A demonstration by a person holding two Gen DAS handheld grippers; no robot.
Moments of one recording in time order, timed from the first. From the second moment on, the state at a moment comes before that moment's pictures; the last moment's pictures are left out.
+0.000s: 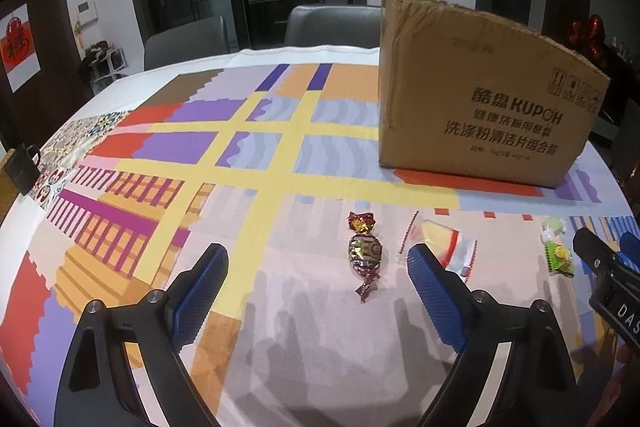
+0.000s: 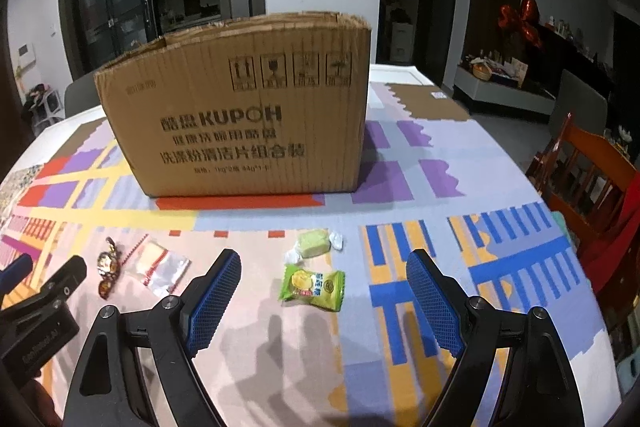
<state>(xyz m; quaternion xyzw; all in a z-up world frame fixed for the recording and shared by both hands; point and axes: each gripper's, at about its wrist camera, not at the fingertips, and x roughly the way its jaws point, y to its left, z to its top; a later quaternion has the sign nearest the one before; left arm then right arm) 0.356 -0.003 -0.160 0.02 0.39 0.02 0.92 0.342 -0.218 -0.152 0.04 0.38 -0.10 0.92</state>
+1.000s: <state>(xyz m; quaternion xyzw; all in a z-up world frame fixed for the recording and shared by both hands) 0.381 -0.015 -0.188 0.02 0.42 0.00 0.91 0.360 -0.221 -0.197 0.05 0.44 -0.12 0.89</state>
